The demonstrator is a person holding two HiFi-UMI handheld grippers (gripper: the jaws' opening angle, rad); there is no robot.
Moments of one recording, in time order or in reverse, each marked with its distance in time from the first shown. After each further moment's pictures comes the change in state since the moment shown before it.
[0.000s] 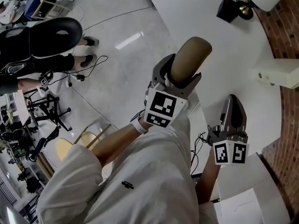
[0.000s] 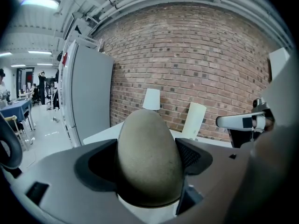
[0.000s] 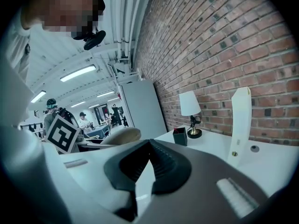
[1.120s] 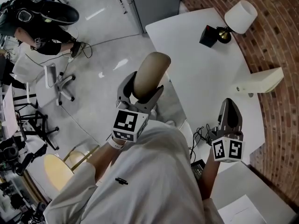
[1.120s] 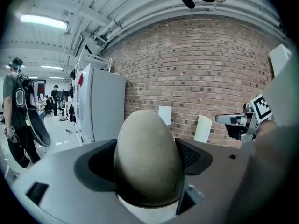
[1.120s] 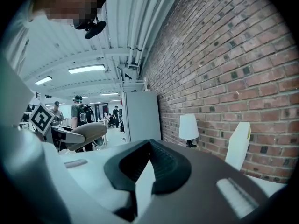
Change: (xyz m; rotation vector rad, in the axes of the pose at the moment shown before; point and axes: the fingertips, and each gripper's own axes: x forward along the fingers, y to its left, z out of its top) left arm -0.118 0.062 0.056 0.013 -0.126 0.131; right arm -0.017 0.006 0.080 -0.195 -0.110 -0.018
